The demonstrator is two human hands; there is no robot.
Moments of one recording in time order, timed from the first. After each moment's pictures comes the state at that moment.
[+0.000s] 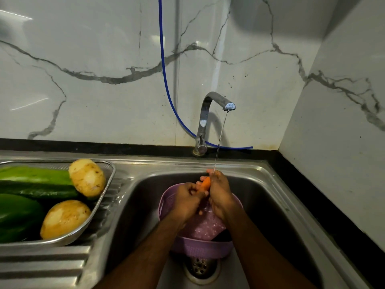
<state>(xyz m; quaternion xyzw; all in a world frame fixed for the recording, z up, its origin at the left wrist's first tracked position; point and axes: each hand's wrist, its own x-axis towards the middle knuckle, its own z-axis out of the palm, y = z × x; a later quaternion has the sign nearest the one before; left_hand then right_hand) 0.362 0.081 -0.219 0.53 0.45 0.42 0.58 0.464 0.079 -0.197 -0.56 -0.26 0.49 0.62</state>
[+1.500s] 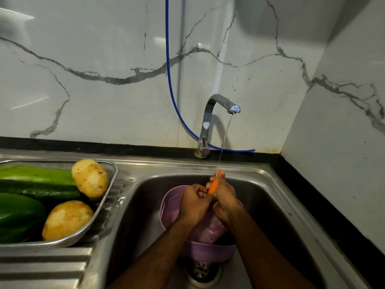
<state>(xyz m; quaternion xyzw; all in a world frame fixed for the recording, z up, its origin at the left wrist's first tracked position) 0.375 0.080 -0.223 0.59 0.47 0.45 0.48 0.471 0.077 -0.197 -0.53 -0.18 0.53 0.63</state>
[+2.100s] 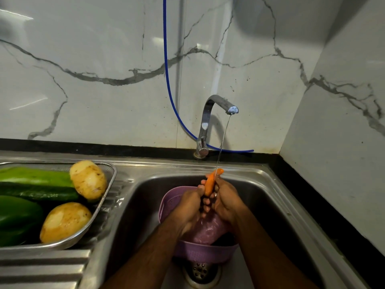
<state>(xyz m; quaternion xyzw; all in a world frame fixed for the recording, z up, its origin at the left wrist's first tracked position) 0.369 0.077 -0.208 0.44 0.41 0.35 0.72 0.483 0.076 -0.200 -0.52 -0.24 0.57 0.59</state>
